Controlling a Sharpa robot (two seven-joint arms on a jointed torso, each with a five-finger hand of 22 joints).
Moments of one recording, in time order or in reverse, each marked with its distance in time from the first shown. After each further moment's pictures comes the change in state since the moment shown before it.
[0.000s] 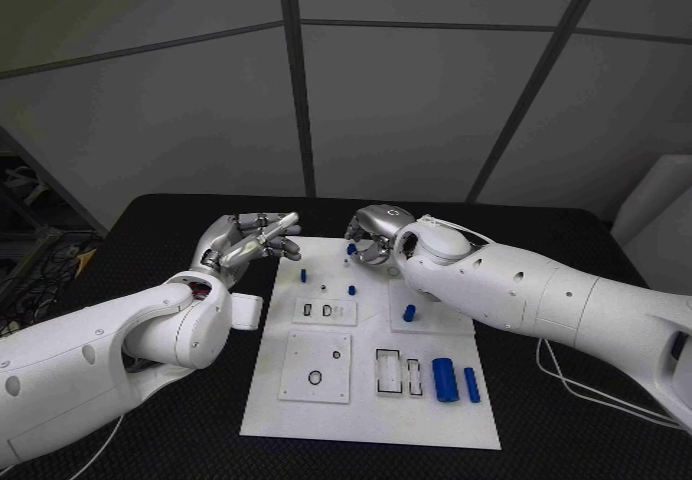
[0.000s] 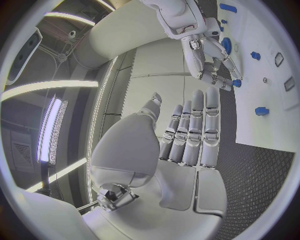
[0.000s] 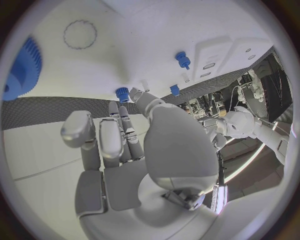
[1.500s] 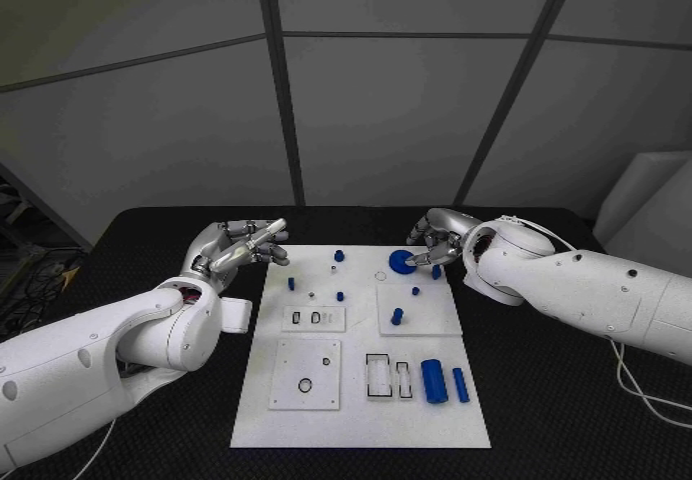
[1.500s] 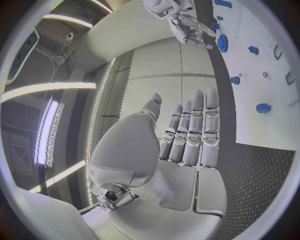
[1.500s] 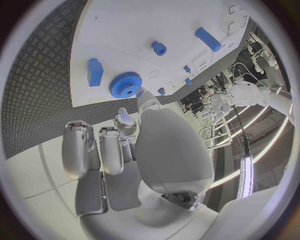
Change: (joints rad) left arm -0.004 0.012 0.000 -0.063 0.000 0.027 -0.007; left_hand -0.004 0.004 0.003 -0.003 0.000 0.004 -0.004 0.000 0.000 0.000 0.000 -0.004 0.001 -0.007 0.000 0.008 0.006 0.000 -0.007 0.000 0.008 0.005; right arm 0.000 -0.339 0.029 0.245 0.244 0.071 -0.116; right_hand 0.121 0.032 -0.366 0.238 0.112 -0.064 0.006 0.091 0.017 0.221 -0.032 1.122 1.008 -0.001 -0.019 0.207 0.221 -0.040 0.144 -0.019 0.195 0.303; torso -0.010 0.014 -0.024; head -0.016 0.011
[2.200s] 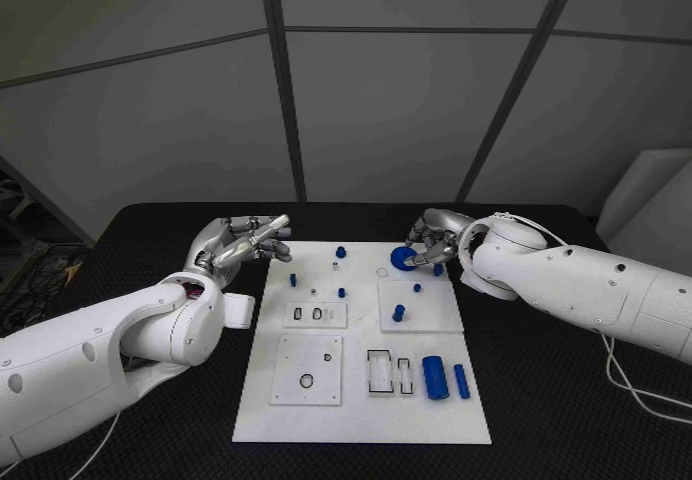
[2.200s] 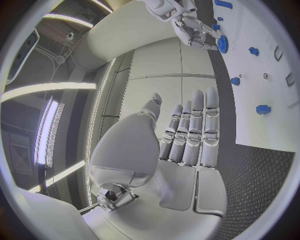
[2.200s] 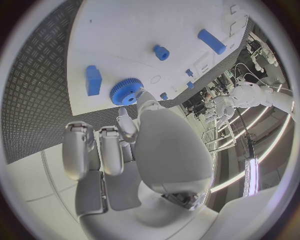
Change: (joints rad) left arm 0.000 0.000 0.000 0.000 0.000 0.003 -0.001; left_hand 0.000 0.000 0.000 0.000 0.000 0.000 0.000 0.000 0.000 0.000 0.000 0.000 0.001 0.000 0.000 0.000 0.000 0.000 0.000 0.000 0.000 0.000; right arm 0.000 0.043 0.000 -0.047 0.008 0.053 -0.016; right_hand 0.008 0.008 0.000 0.000 0.005 0.000 0.000 0.012 0.002 0.031 0.000 0.061 0.080 0.000 0.000 0.016 0.000 0.000 0.000 0.000 0.016 0.000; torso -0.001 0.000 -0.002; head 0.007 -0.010
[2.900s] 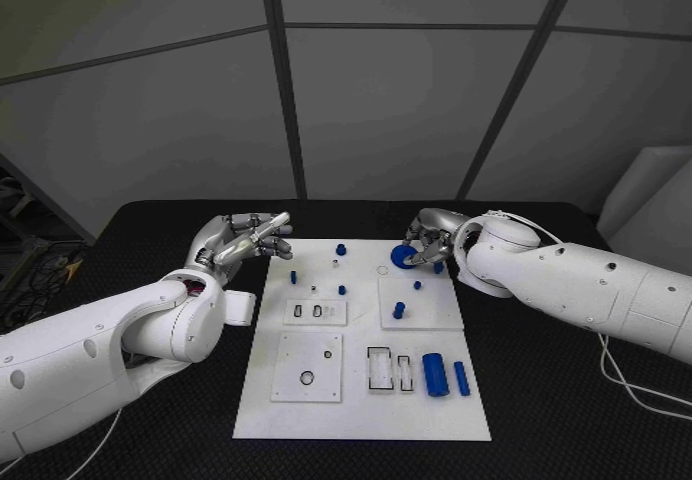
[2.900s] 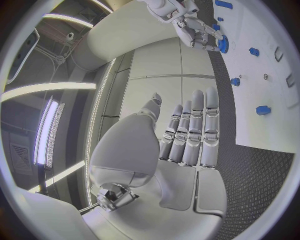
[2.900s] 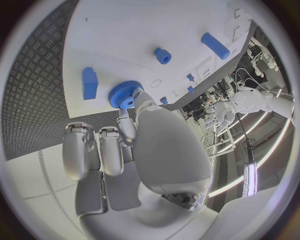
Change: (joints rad) left arm 0.000 0.002 0.000 -0.002 0.000 0.002 -0.001; left_hand 0.000 0.000 0.000 0.000 0.000 0.000 0.000 0.000 0.000 0.000 0.000 0.000 0.000 0.000 0.000 0.000 0.001 0.000 0.000 0.000 0.000 0.001; right arm -0.001 0.023 -0.003 -0.020 -0.046 0.021 -0.003; right_hand 0.049 0.030 0.030 -0.042 0.008 0.034 -0.006 0.020 0.002 0.018 -0.004 0.029 0.047 0.000 0.000 0.011 0.000 0.000 0.000 0.000 0.015 0.000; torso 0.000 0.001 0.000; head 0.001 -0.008
